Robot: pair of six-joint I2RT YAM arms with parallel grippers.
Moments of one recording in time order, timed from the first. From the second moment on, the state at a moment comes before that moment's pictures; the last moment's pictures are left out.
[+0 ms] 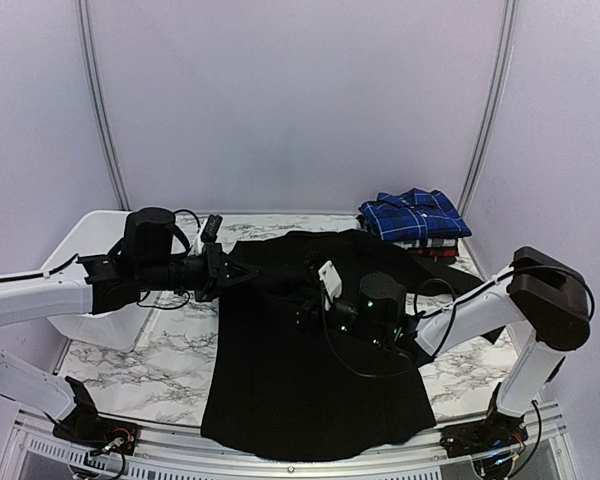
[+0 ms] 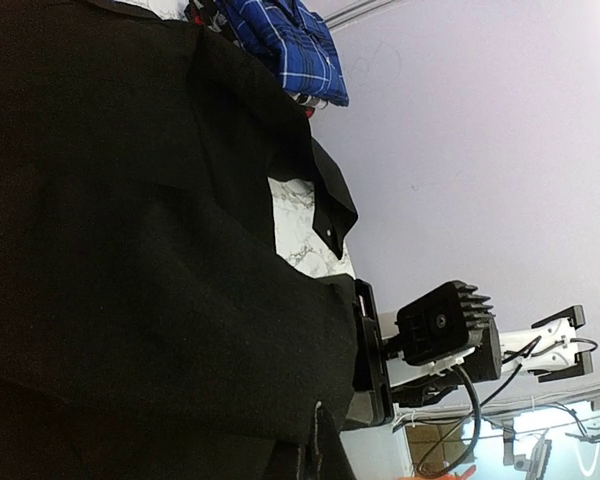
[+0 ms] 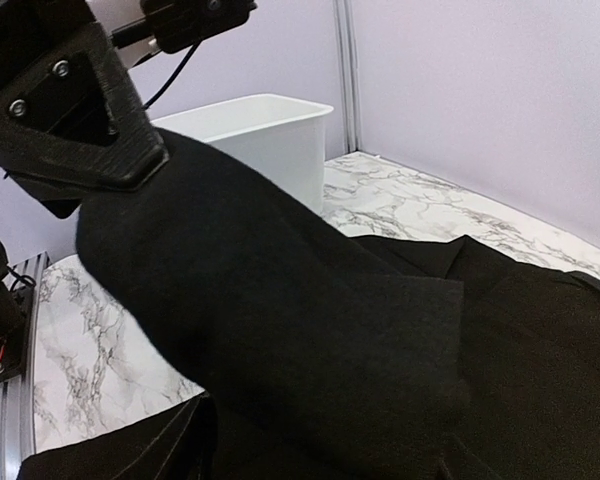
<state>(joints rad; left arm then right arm) -0.77 1.26 0.83 0.06 0.39 -0.99 1.01 1.72 0.70 0.94 -0.03 0.13</state>
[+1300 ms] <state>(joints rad) -0.74 1.25 0.85 -0.16 0.30 -0.83 0.69 1.44 1.04 -0.05 0.40 0.19</state>
